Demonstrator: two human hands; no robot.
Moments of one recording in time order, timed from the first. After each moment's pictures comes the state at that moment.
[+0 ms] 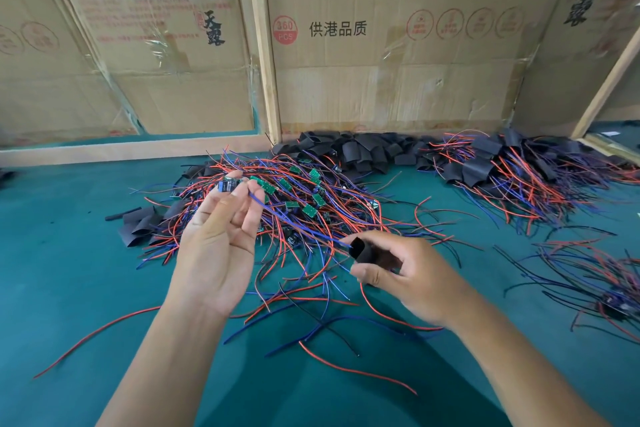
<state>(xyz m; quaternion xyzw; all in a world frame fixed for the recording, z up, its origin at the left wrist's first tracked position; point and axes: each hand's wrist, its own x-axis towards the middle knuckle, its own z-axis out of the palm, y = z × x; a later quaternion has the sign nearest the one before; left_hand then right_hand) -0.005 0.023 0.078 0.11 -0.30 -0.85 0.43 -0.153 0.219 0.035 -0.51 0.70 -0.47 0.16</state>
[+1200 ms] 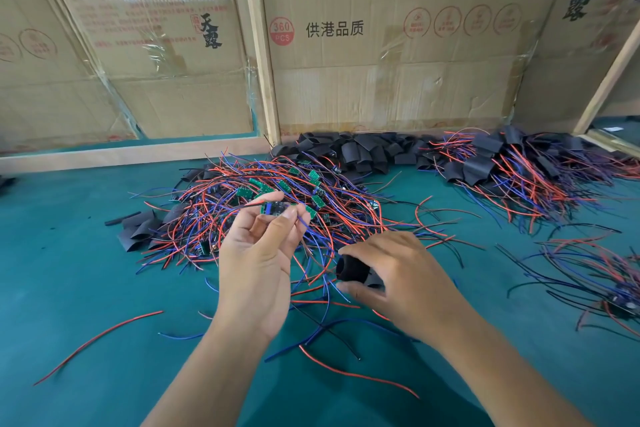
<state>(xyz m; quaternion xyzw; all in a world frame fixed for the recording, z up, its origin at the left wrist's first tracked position) -0.023 0.069 0.064 0.13 -0.39 -0.81 0.43 -0.132 0.215 0.037 -0.56 0.78 -0.26 -0.12</state>
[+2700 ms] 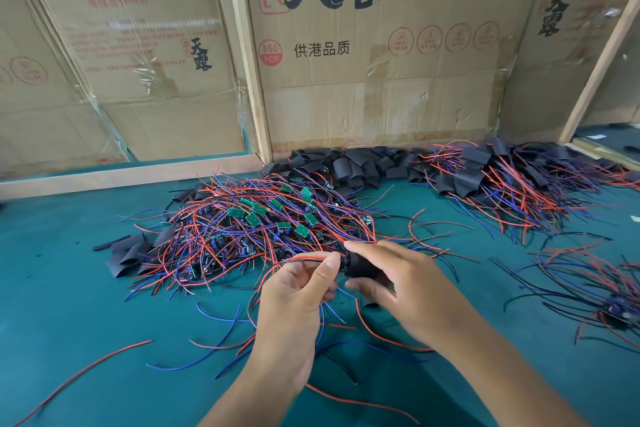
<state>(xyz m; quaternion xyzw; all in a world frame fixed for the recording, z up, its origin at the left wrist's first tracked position) -0.034 0.098 0.027 0.18 -0.55 -0.75 0.32 -0.141 0.224 0.052 -0.53 0.77 -0.36 -0.06</state>
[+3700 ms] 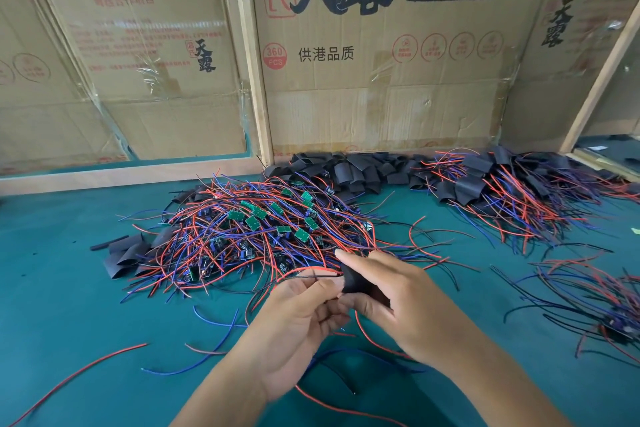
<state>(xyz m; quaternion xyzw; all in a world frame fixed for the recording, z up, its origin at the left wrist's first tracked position) -0.027 0.085 0.038 0.16 -0.48 -0.86 0.11 -0.136 0.223 0.051 -0.56 0.75 -0.36 -0.03</state>
